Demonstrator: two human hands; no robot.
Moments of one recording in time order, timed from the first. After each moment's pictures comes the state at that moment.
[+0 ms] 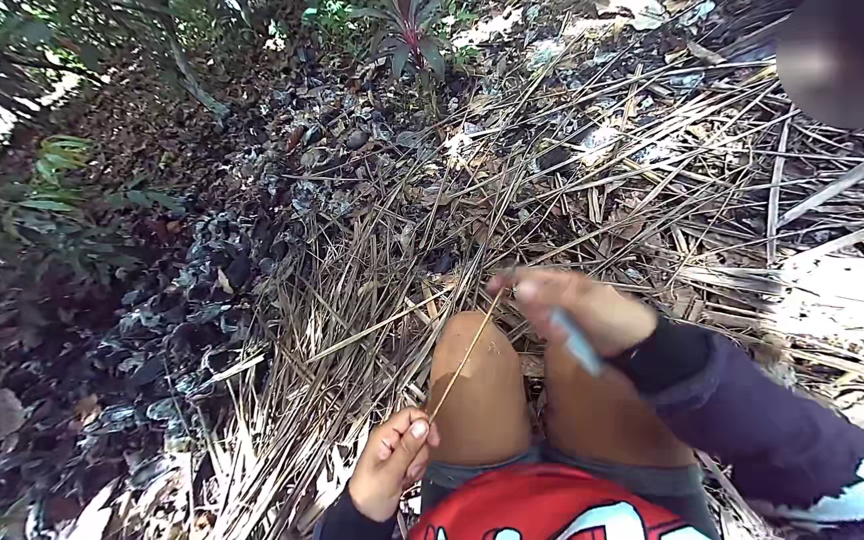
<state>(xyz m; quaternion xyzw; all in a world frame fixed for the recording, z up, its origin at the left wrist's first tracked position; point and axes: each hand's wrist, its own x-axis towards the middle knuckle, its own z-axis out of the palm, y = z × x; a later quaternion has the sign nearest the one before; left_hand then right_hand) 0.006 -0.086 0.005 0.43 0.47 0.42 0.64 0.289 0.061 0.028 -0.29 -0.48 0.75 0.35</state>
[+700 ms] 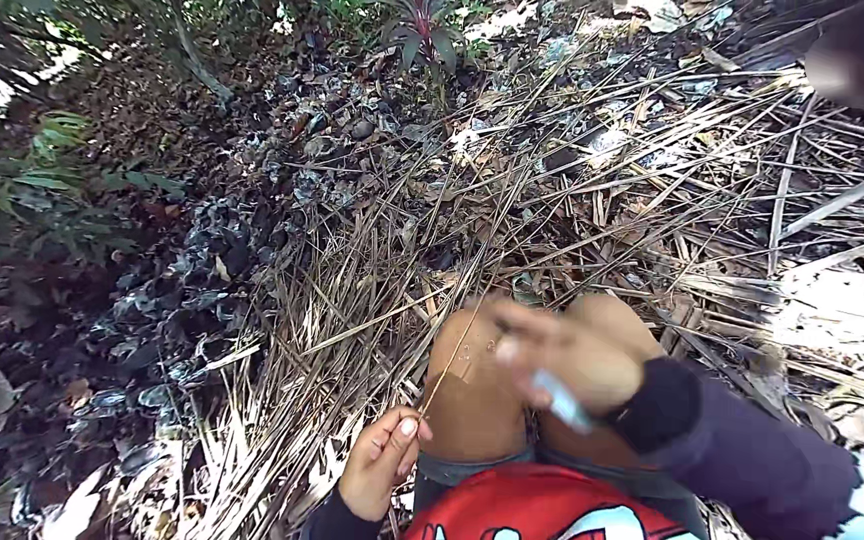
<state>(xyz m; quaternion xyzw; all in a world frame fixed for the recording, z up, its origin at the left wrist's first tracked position) 0.001 -0.092 0.005 0.46 0.51 0.43 0.58 0.265 0.027 0.037 -0.26 -0.50 0.78 0.26</state>
